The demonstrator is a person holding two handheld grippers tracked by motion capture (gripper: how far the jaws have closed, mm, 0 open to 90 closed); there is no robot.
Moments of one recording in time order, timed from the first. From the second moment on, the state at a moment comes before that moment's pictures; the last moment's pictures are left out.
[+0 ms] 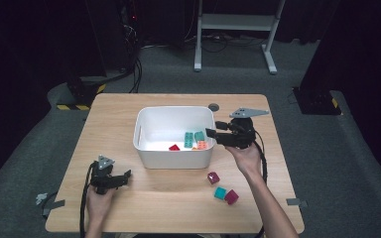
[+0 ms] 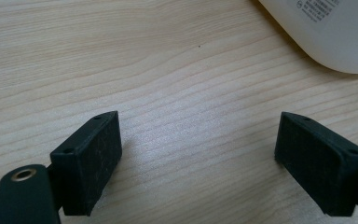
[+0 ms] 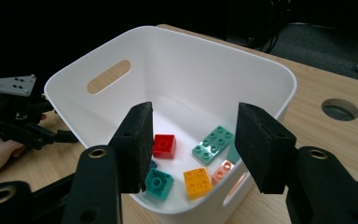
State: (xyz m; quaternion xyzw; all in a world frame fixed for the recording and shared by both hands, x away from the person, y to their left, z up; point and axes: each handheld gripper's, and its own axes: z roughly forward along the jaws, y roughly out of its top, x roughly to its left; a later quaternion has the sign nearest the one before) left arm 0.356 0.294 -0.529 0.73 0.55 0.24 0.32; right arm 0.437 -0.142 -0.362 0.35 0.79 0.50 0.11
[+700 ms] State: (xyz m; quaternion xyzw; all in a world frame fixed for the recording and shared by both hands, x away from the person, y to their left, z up) left arm 0.356 0.294 -0.529 0.73 0.55 0.24 0.32; right arm 0.395 -0.183 -0.377 0.36 0.76 0.52 0.14
